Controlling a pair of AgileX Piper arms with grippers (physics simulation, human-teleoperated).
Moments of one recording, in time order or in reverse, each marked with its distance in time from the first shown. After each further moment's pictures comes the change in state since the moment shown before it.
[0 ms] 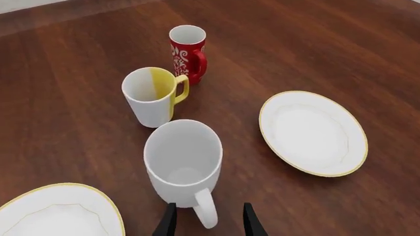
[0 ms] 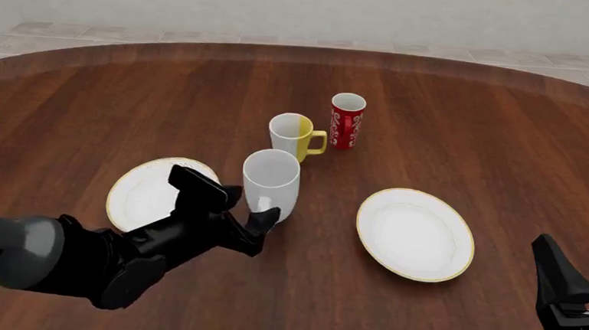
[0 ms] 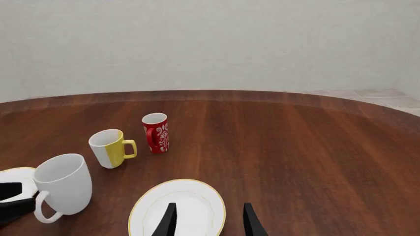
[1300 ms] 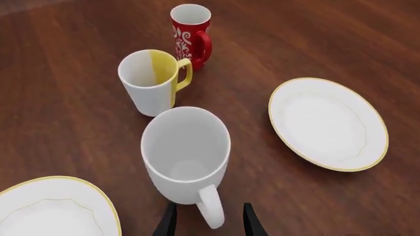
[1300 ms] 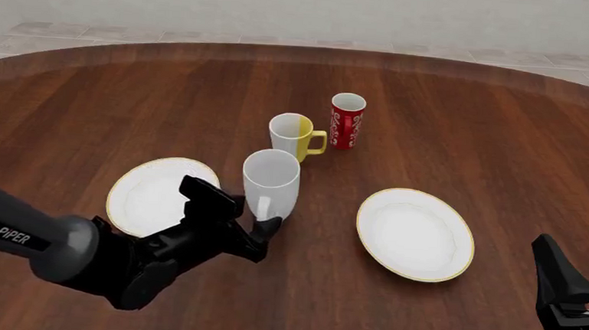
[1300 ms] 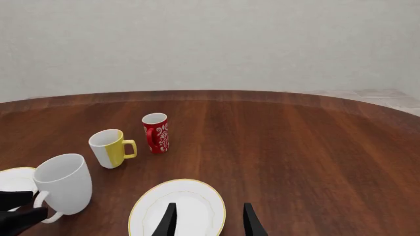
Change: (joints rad) left arm 0.010 0.131 -0.025 -0.065 0.003; right arm 0.000 0.000 0.000 0.000 0.000
